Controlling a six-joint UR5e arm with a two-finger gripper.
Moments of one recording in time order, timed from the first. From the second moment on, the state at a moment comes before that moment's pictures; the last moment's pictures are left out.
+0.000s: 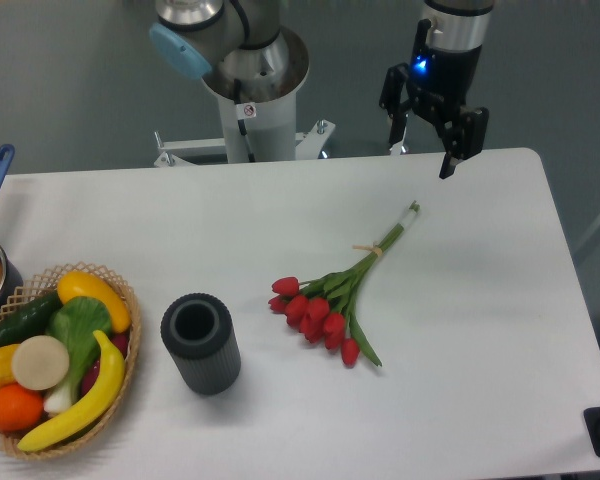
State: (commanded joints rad) arm 2.86 -1.52 -1.74 -1.29 1.29 1.75
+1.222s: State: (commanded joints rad) arm 2.78 -1.57 -1.75 -1.26 1.29 1.41
